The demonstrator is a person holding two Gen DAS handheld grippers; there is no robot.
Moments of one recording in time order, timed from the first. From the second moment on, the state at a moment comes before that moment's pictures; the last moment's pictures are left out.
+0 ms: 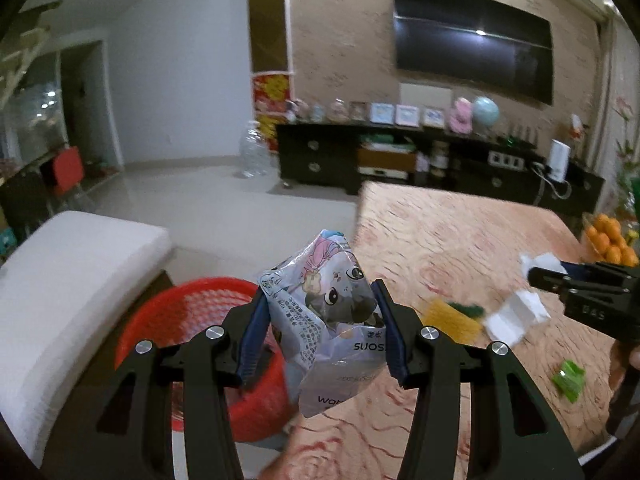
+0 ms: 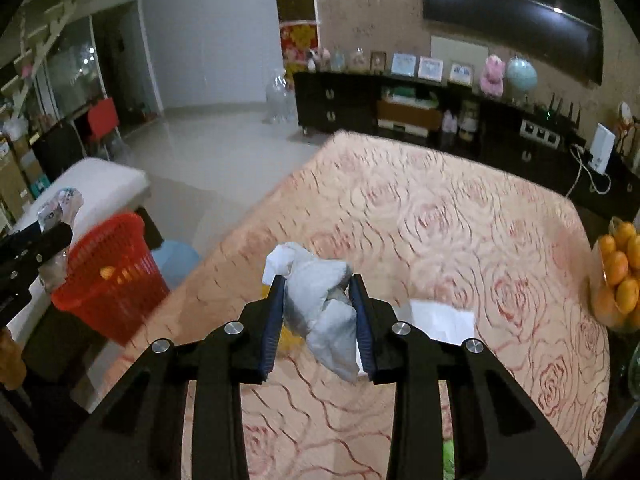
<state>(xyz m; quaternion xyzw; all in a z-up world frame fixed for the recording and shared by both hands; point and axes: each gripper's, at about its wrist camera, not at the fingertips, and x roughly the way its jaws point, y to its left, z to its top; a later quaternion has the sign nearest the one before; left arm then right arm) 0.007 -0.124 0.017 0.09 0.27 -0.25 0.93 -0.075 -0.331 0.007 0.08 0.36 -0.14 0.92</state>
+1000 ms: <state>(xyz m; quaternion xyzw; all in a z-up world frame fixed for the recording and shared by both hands) 0.091 -0.025 0.027 0.04 0.28 -0.11 0.95 0.054 -0.214 0.058 0.05 0.32 0.00 0.94</state>
